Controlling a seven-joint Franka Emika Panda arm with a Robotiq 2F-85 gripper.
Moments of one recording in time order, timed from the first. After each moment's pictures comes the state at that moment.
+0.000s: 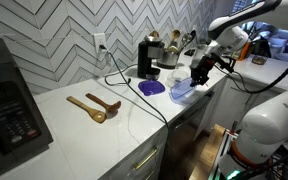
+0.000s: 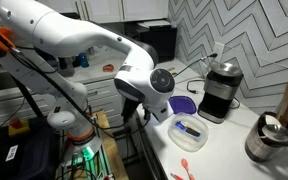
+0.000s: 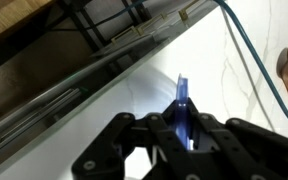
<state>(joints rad) -0.35 -0.45 -0.38 -2.55 0.38 1.85 -0.22</state>
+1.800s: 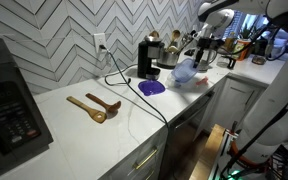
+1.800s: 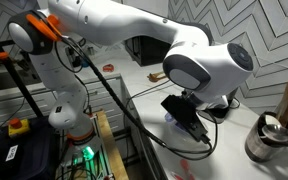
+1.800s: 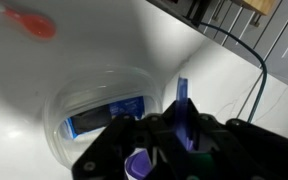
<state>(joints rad) -0.30 -0.02 -0.50 -1.93 0.28 1.57 -1.18</state>
